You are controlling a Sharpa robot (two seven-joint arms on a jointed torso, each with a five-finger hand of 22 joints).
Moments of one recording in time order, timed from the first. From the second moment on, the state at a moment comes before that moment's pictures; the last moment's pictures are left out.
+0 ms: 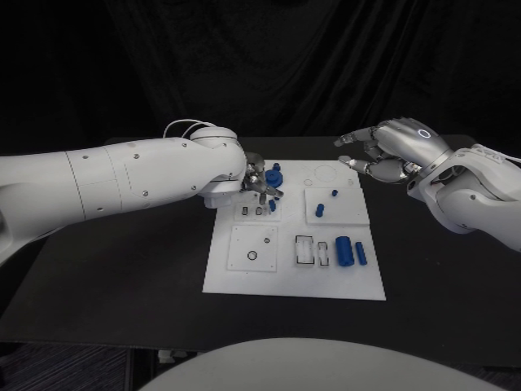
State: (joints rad) left arm 1.38 -0.54 -0.21 1.35 -1.02 0.14 -0.61; left_hand 1.15 0.21 -0.17 0.28 0.18 0.93 0.03 0.45 0.85 1.47 -0.05 1.57 1.31 1.47 -0.10 1.57 1.31 0.05 1.47 0.02 1.47 1.31; right arm 1.37 -0.91 -0.25 1.56 -1.56 -0.61 0.12; right_hand 1.30 0.03 0.22 0.22 0.37 0.77 0.11 0.09 0.20 1.47 0.01 1.57 1.31 1.47 -0.06 1.56 1.31 0.01 1.47 0.05 1.52 1.31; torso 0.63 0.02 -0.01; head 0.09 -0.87
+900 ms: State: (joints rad) left arm 1.34 -0.52 -0.21 1.30 -1.03 0.14 -0.59; left_hand 1.16 0.20 -0.14 0.26 0.22 0.95 0.04 0.39 0.84 1.47 -0.04 1.57 1.31 1.46 -0.10 1.57 1.31 0.05 1.47 0.02 1.47 1.31; right arm 1.37 -0.91 -0.25 1.56 -1.56 -0.60 0.11; right_hand 1.30 0.03 0.23 0.22 0.38 0.77 0.11 0.09 0.20 1.47 0.01 1.57 1.31 1.47 -0.06 1.56 1.31 0.01 1.47 0.05 1.52 1.31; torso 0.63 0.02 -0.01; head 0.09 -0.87
